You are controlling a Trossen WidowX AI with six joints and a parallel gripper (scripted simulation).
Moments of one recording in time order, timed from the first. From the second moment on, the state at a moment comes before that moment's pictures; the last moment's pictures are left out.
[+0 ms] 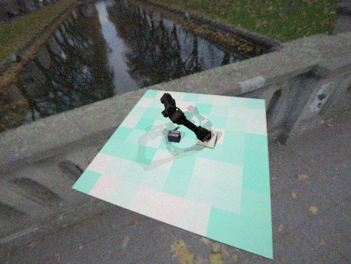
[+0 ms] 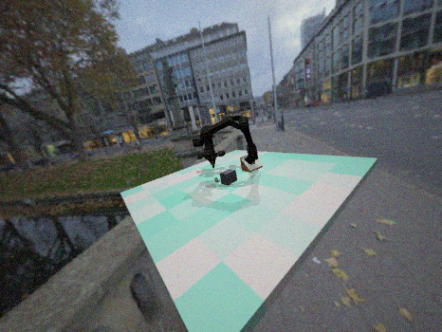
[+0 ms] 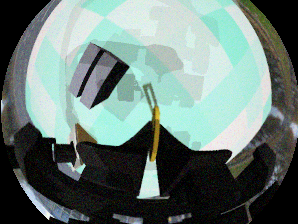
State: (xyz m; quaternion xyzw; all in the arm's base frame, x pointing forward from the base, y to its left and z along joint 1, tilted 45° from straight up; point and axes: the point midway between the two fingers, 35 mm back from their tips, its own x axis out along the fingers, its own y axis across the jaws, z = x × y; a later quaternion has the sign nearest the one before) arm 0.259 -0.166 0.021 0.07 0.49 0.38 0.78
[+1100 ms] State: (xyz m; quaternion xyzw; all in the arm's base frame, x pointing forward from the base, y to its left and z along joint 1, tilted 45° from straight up) arm 0.259 -0.153 0.039 0.29 0.59 0.22 0.72
